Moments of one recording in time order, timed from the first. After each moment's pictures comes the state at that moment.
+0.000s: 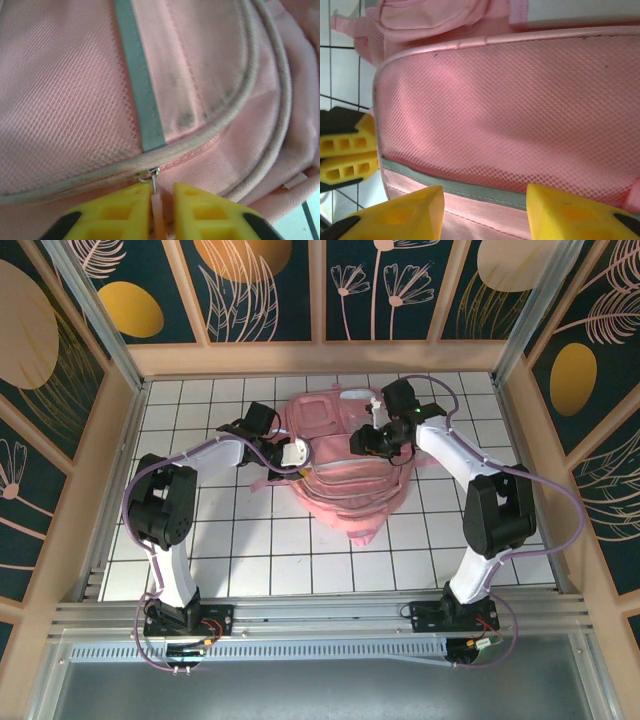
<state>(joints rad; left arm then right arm) -0.40 1.90 1.28 -0.47 0.70 1.11 0.38 1.75 1.41 -0.73 -0.40 0.32</state>
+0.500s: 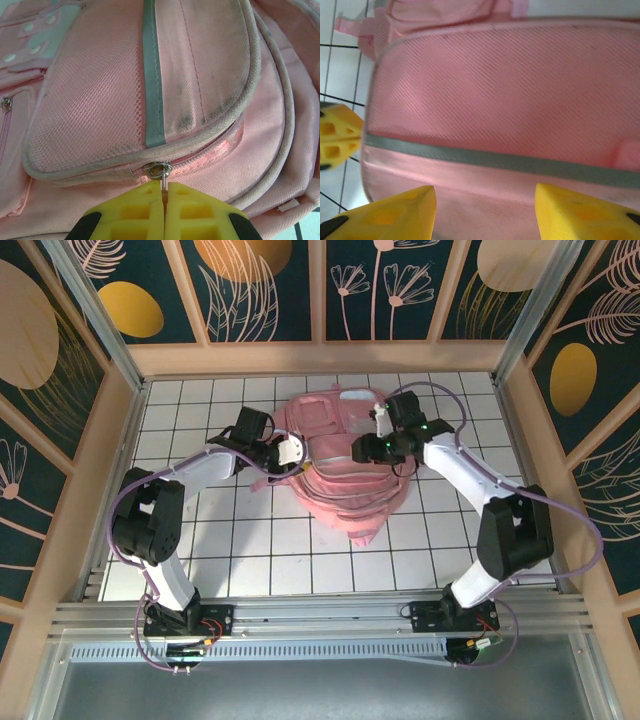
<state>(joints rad) -0.40 1.77 1.14 -0.26 0.72 0.89 0.40 1.56 1.21 -0.63 -0.33 0.27</state>
